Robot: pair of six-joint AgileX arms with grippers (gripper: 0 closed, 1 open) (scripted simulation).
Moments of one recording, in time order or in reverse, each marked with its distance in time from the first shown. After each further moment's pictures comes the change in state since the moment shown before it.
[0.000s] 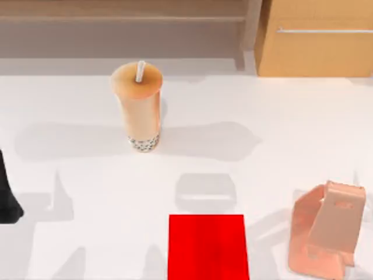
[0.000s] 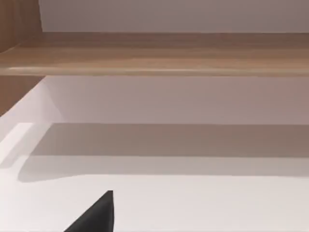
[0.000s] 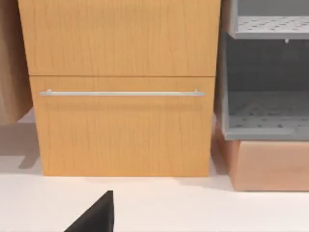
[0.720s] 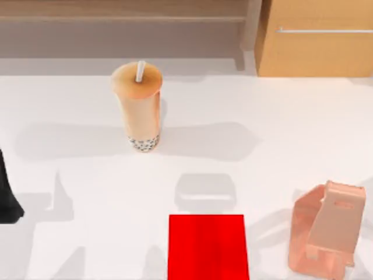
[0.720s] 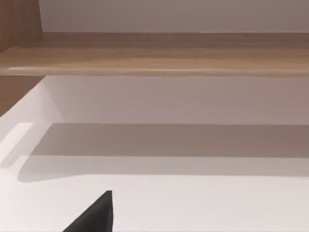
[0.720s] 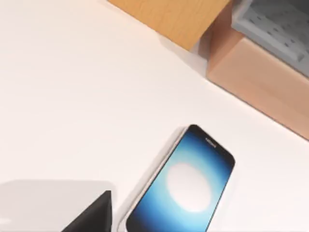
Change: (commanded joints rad) left arm 0.000 0.000 0.000 0.000 0.000 0.000; right arm -0.034 0.374 0.239 -0.274 -0.004 -0.557
